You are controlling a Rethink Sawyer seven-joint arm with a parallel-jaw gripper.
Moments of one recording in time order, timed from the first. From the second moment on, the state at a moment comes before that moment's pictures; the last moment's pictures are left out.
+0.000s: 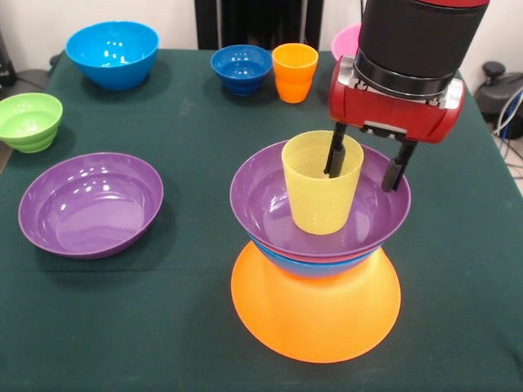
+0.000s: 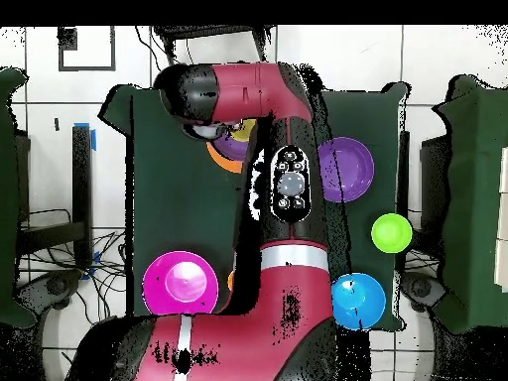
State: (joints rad) arm -0.12 -0.41 0.10 0.91 -0.21 1.04 2.05
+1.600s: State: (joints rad) arm -0.13 -0.63 0.11 1.07 -0.22 0.98 2.05
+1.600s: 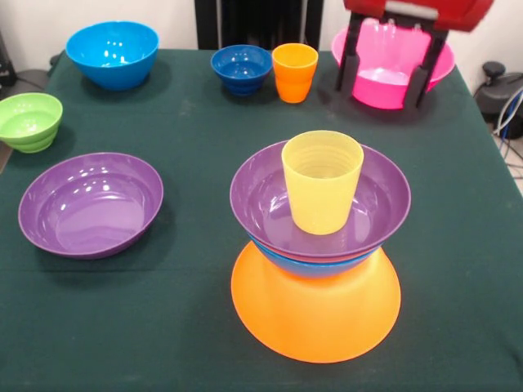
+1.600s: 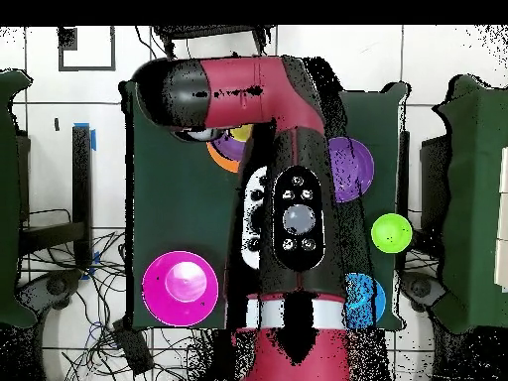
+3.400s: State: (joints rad) arm -0.19 -0.94 -0.02 1.95 -0.34 0.38 2.05
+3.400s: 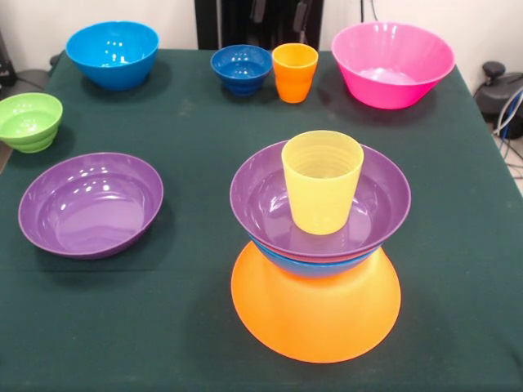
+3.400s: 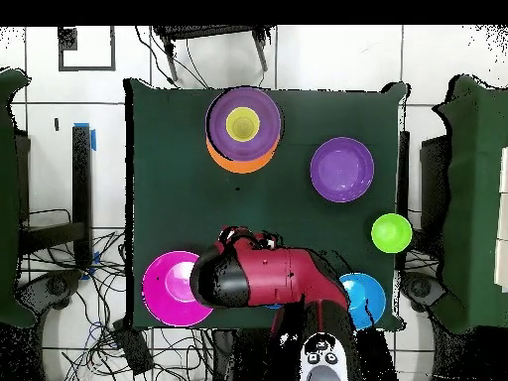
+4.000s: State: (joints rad) arm -0.24 -0.97 0.01 1.96 -0.34 0.38 2.05
